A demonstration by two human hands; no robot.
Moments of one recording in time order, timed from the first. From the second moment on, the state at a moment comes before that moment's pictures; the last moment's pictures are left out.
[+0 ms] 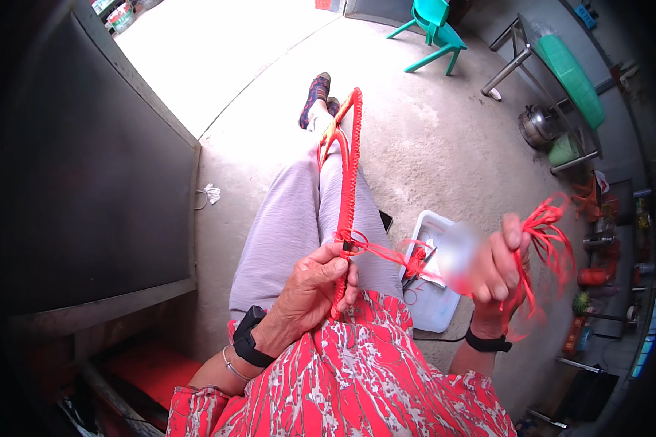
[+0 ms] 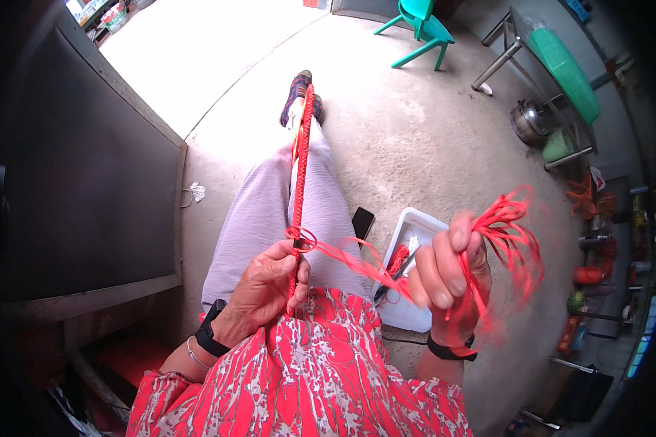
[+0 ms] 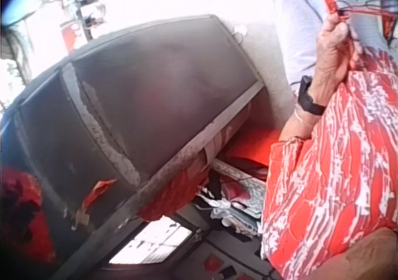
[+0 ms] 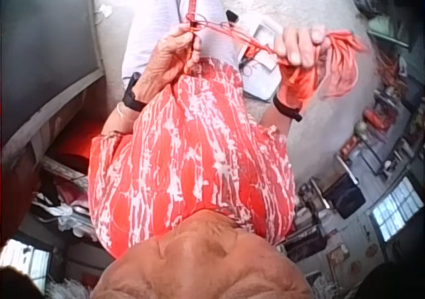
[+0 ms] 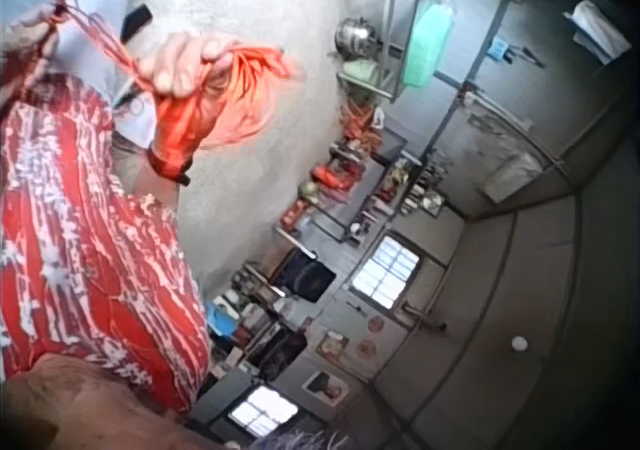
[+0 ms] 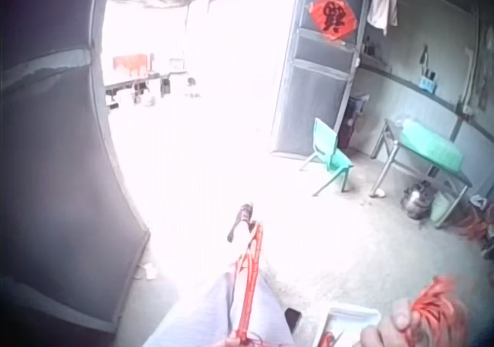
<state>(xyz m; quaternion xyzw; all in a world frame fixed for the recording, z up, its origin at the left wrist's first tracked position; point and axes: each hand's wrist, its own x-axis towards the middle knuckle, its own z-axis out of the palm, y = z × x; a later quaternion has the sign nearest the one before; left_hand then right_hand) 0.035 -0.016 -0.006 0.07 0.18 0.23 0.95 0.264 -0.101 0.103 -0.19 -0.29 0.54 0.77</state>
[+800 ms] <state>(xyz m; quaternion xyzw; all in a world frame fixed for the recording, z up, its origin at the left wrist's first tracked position) 0.041 -0.022 -0.005 0.06 0.21 0.23 0.95 0.190 -0.091 0.026 -0.56 -0.16 0.63 0.52</state>
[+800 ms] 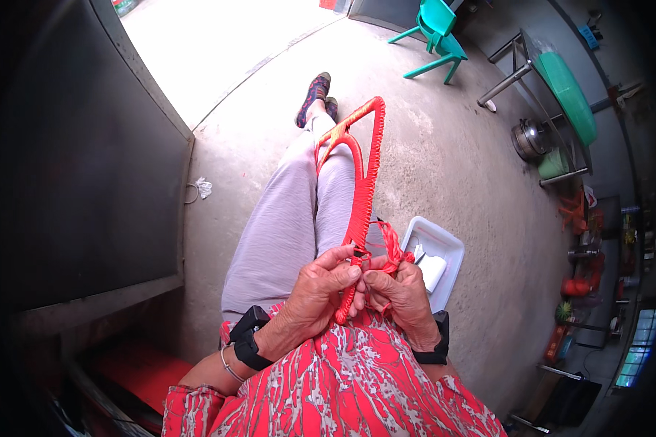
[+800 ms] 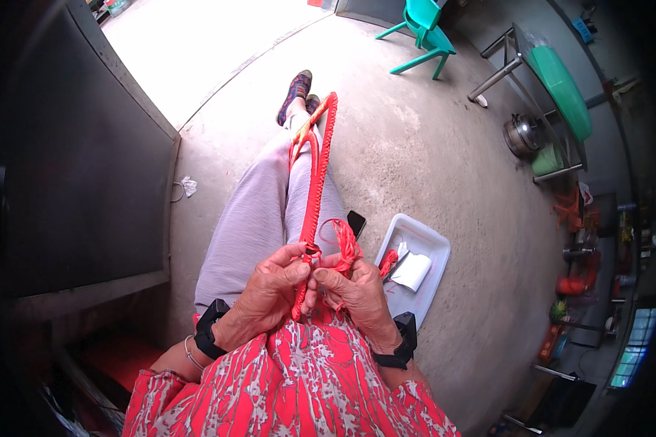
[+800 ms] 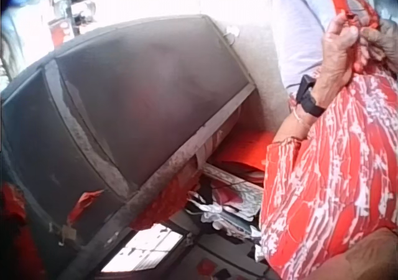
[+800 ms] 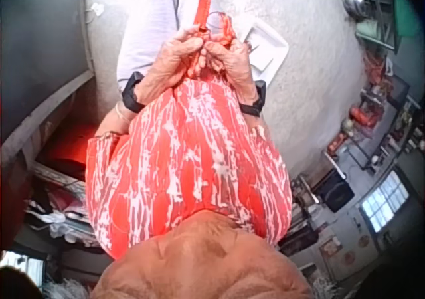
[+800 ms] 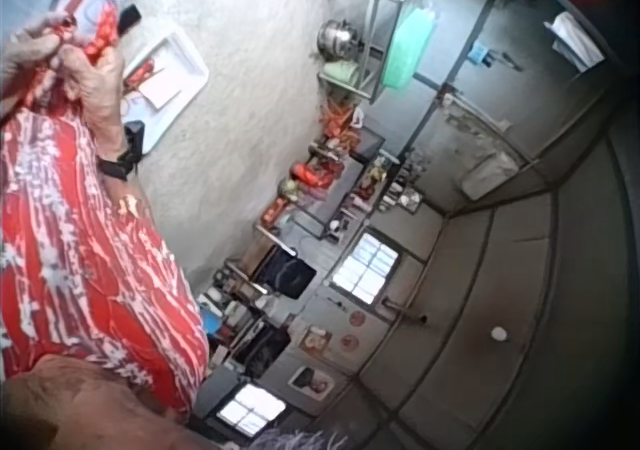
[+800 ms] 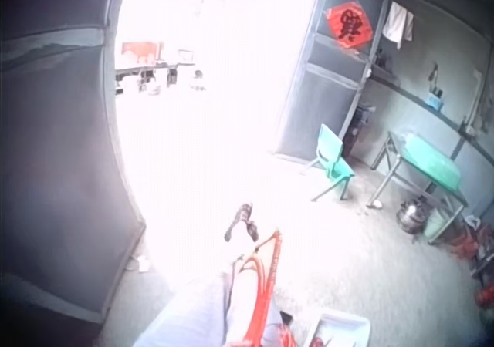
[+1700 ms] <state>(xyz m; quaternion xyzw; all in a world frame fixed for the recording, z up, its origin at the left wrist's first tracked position) 0.036 -0.030 -0.003 0.10 0.22 0.28 0.93 0.194 -0.092 0.070 -0.50 -0.18 0.65 0.54</state>
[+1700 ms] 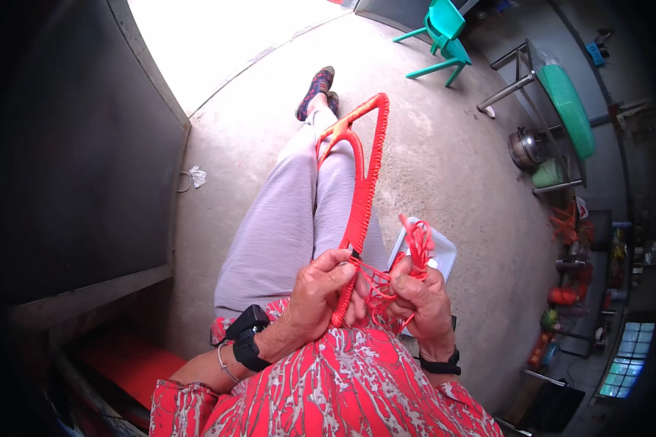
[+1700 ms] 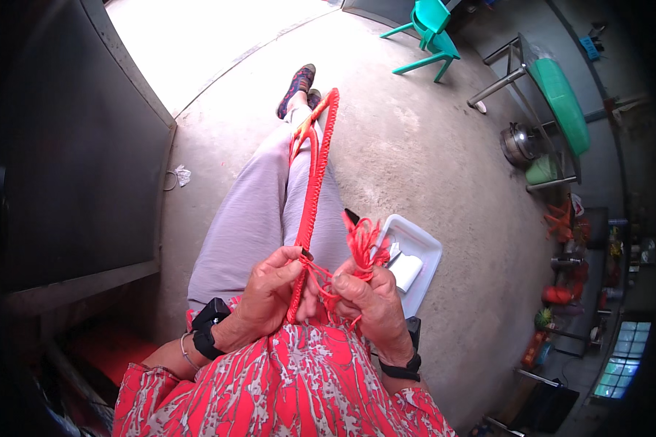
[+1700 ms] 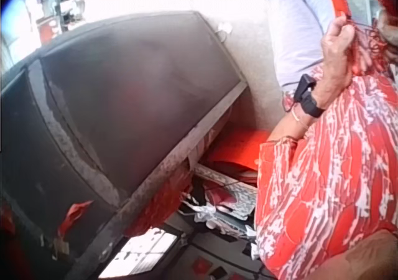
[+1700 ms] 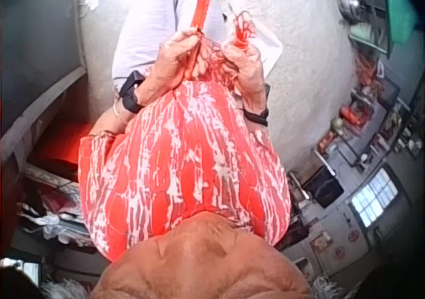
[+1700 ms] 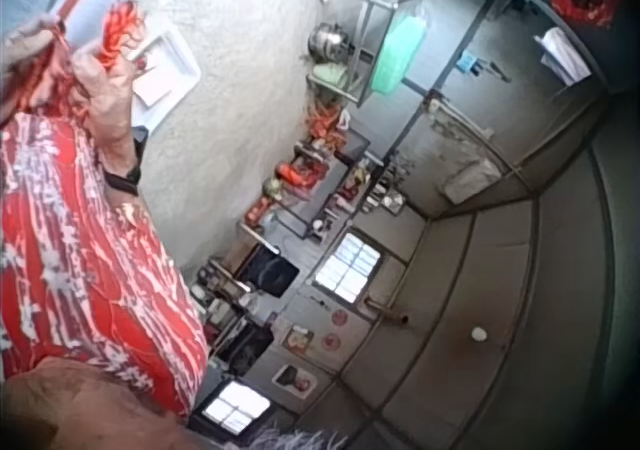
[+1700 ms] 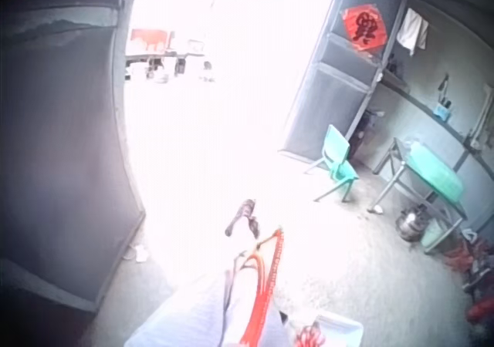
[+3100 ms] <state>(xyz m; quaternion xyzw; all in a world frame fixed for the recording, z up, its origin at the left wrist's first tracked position) 0.017 0.008 0.017 0.38 0.41 0.44 0.70 0.247 -0.092 0.086 -0.57 -0.57 0.38 0.46</state>
